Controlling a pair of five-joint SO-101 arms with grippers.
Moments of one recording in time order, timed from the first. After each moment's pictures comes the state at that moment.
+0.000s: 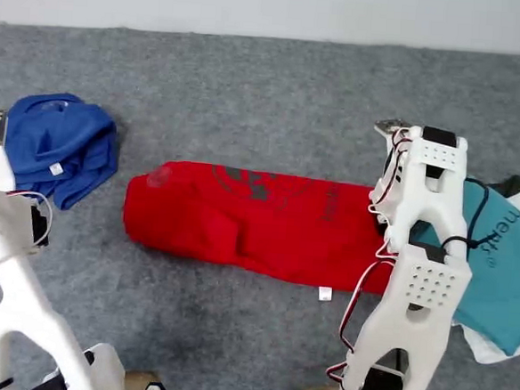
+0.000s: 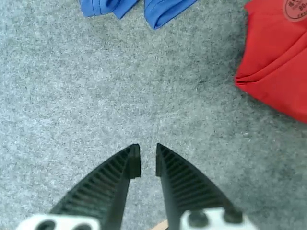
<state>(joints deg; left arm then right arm) -38.2 -28.4 20.4 97.8 -13.8 8.7 44.0 -24.9 88.4 26.1</state>
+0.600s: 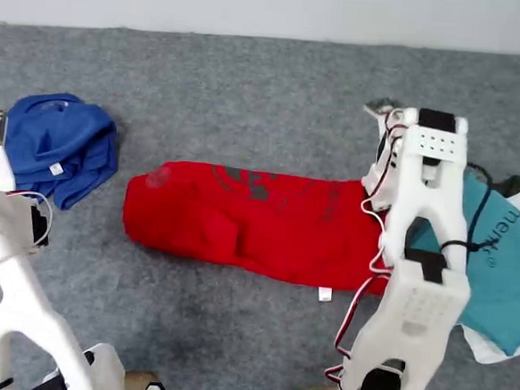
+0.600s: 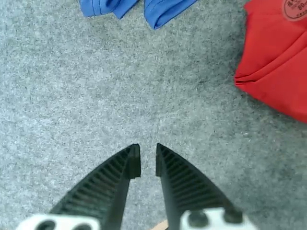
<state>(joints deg) -38.2 -28.4 20.4 97.8 -13.8 5.5 28.6 -23.9 95.4 26.2</state>
